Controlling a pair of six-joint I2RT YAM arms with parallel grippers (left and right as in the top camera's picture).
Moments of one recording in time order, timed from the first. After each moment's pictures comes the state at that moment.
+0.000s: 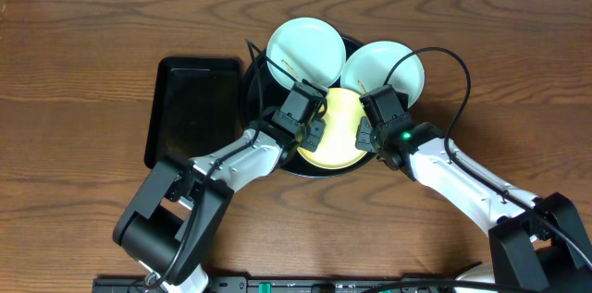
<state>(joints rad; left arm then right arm) -0.58 1.81 0.93 -0.08 -0.03 -0.15 0.49 1.60 0.87 -0.38 0.15 0.67</state>
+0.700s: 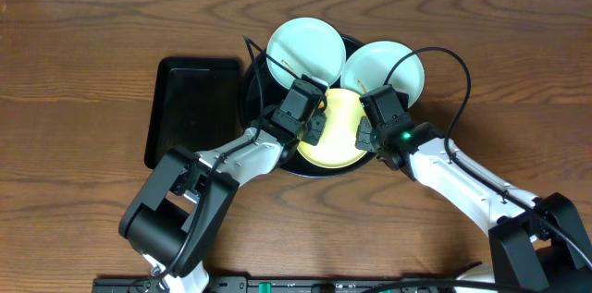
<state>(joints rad) -0.58 1.85 0.93 0.03 -0.05 -0.15 0.49 1.60 0.87 -0.38 0.15 0.67</state>
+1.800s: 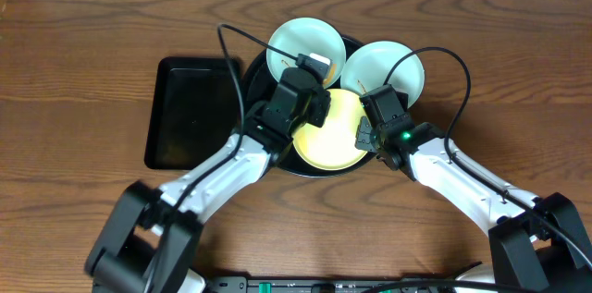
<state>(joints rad) -0.58 1.64 0.92 0.11 -0.05 -0.15 0.49 1.60 0.87 -0.38 0.15 0.67</state>
